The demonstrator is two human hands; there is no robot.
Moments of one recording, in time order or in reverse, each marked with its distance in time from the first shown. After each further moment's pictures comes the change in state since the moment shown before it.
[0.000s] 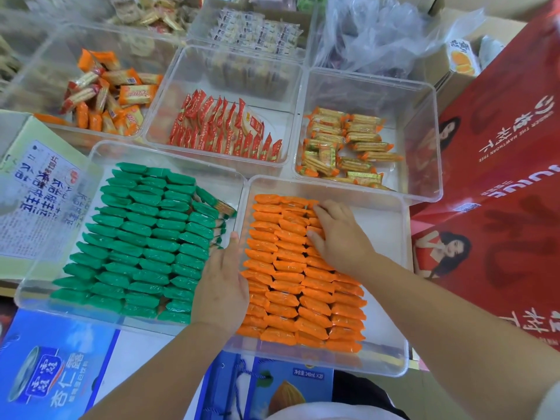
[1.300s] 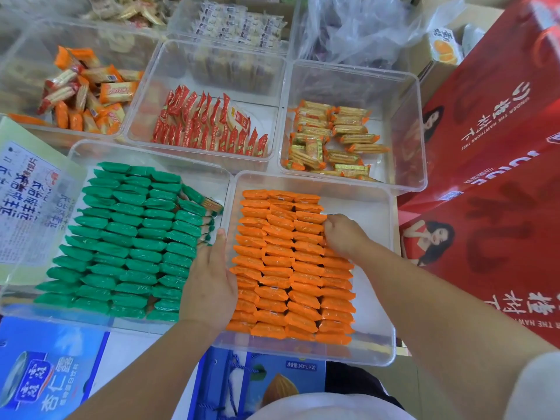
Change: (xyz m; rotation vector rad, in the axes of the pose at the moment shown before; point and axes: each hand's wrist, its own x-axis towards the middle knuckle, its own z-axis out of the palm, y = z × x) left_hand -0.001 0.004 -0.003 0.006 -0.016 -0.047; right_hand 0.003 0.031 0.008 0.259 -0.204 0.480
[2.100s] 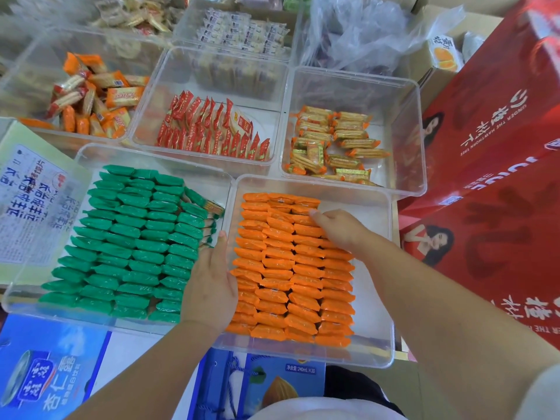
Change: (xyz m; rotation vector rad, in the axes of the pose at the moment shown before) left_hand 0.000 0.000 0.001 0.034 0.013 0.010; right_hand -0.008 -0.022 -0.024 0.258 -0.086 0.023
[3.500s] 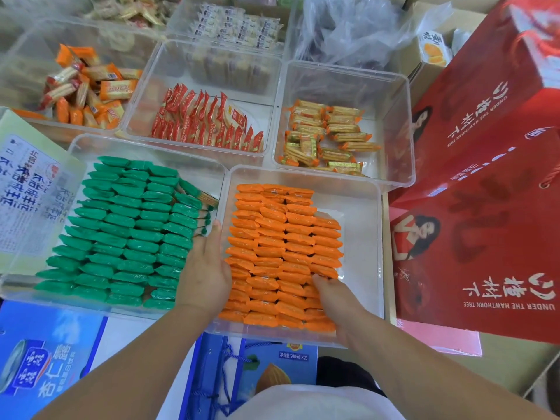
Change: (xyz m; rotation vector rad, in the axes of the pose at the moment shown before) left_hand 0.002 0.002 -0.001 -0.032 -0.011 -0.007; right_hand -0.118 0.045 0.077 0.698 -0.057 0.447
